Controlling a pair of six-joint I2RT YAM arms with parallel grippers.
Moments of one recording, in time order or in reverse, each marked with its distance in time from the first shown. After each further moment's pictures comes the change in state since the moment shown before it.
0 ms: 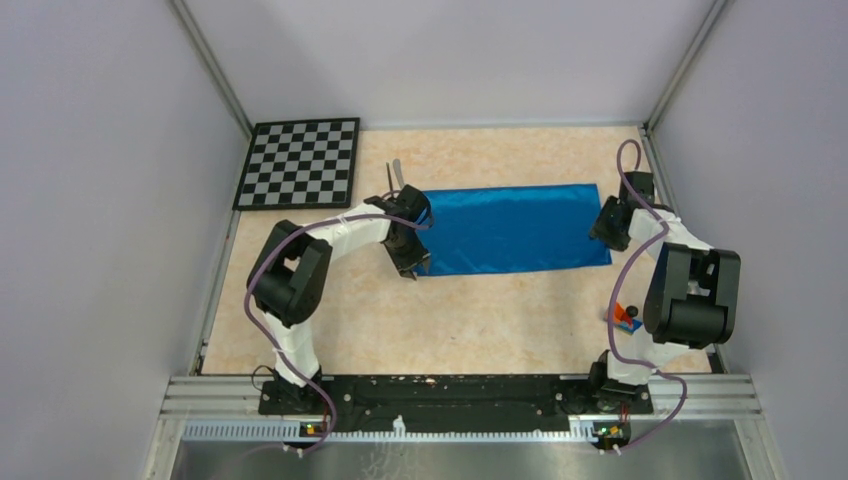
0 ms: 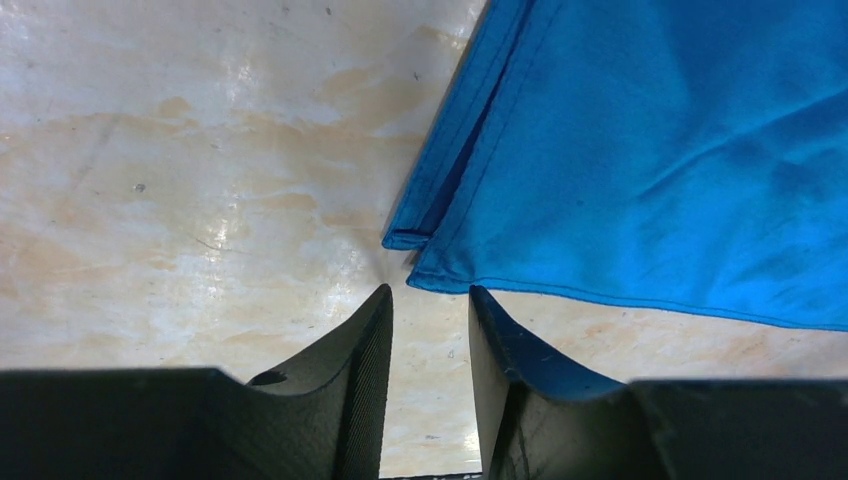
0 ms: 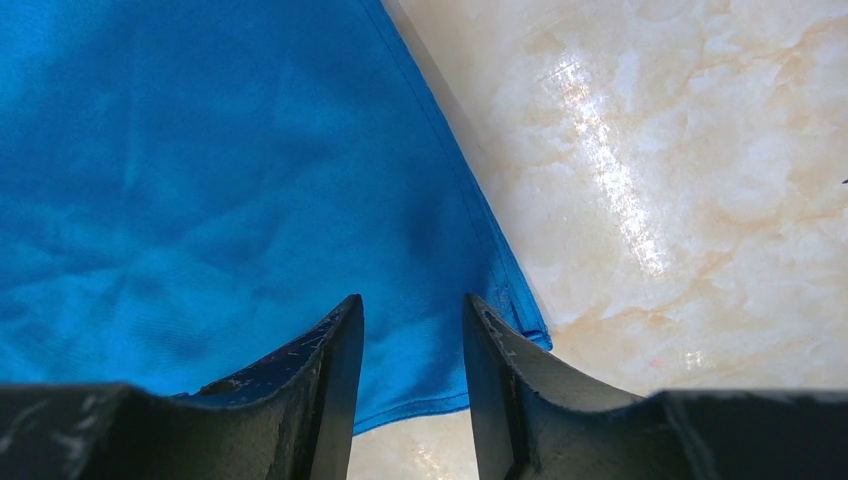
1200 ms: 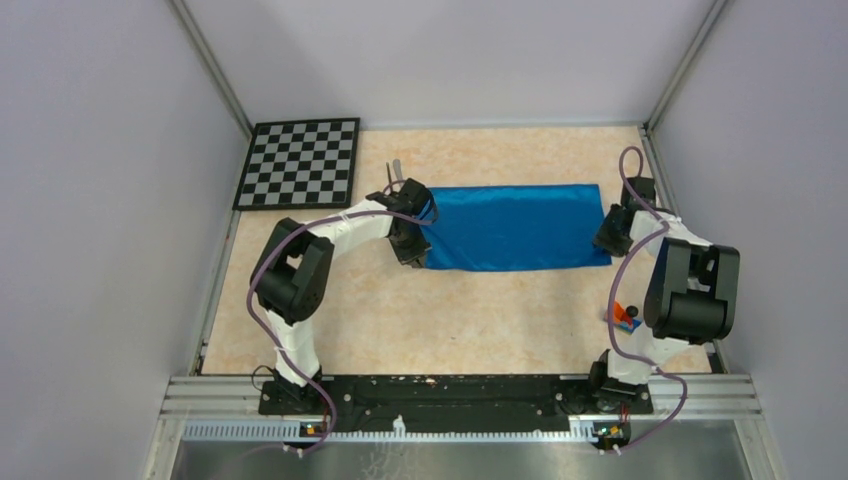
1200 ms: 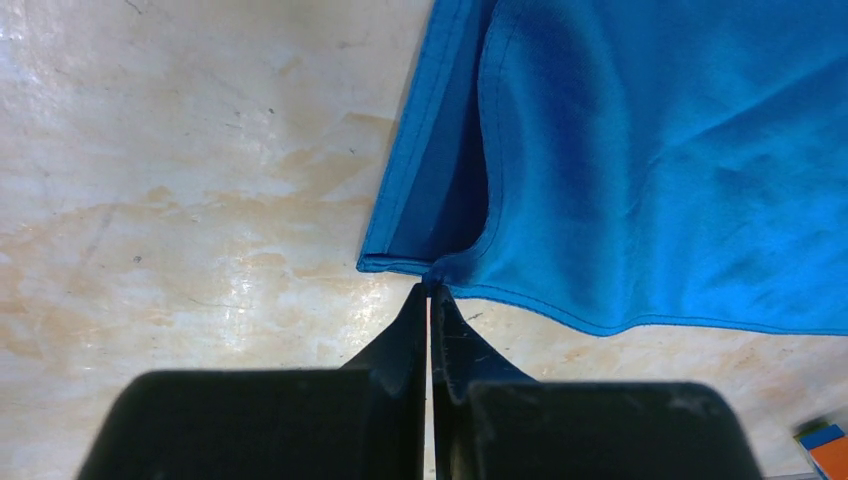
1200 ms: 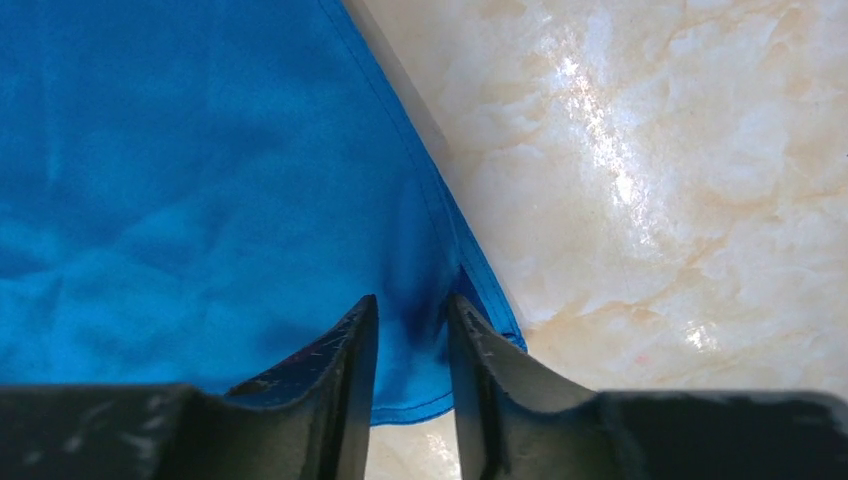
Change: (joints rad) left arm 0.000 0.042 0.055 0.035 -0.053 0.076; right arm -0.027 0.027 -0.022 -0.004 -0.001 0.003
